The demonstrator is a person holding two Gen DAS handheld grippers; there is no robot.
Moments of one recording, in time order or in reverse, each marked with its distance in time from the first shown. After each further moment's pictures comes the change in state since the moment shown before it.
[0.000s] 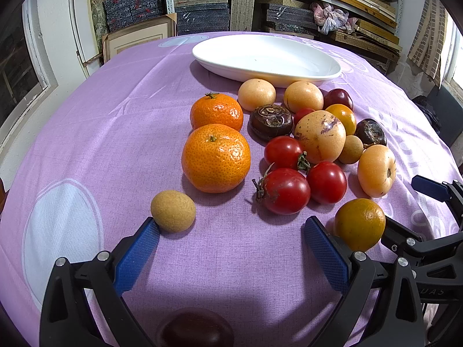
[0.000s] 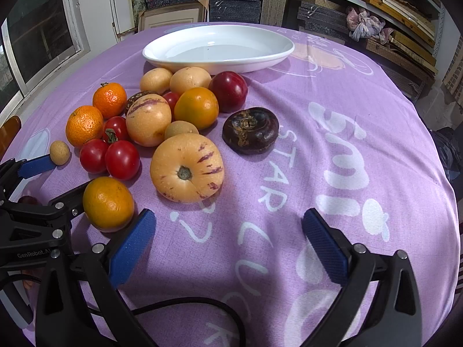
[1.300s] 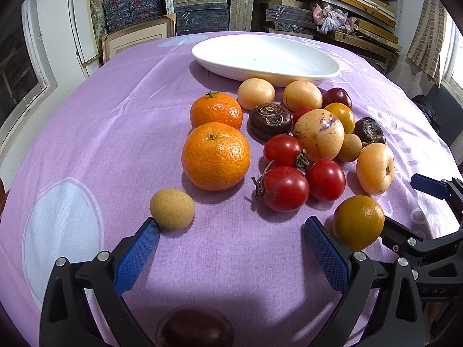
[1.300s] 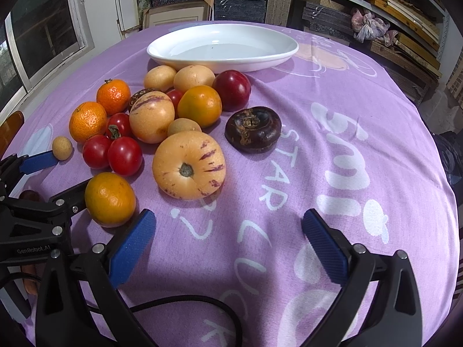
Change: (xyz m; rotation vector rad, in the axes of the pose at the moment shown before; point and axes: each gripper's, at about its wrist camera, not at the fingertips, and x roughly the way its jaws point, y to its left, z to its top) left arm 0.000 0.002 0.000 0.014 0.000 -0.007; right arm -0.003 0.001 0.001 -0.022 0.006 0.013
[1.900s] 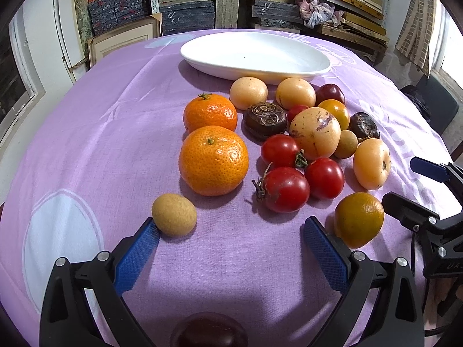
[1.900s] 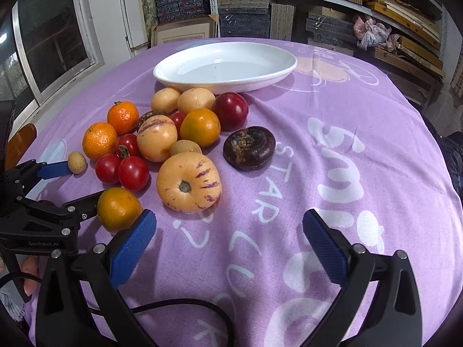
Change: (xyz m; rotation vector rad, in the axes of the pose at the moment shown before) left arm 0.002 0.005 0.006 0.038 0.016 -0.055; right arm -0.014 -0.015 0.000 0.010 -0.091 0.069
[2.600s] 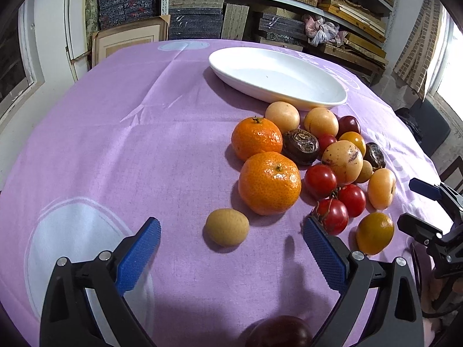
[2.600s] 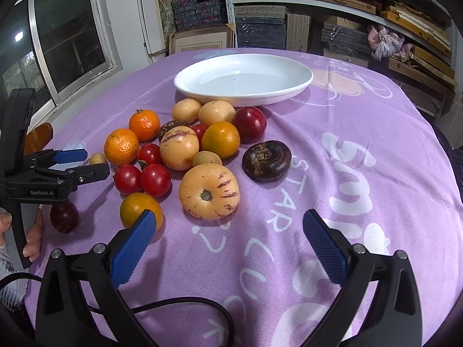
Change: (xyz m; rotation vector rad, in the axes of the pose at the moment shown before) left arm -0.011 0.052 0.005 -0.065 -0.052 -0.068; right arm -0.010 0.007 0.001 -0.037 -0.039 0.074
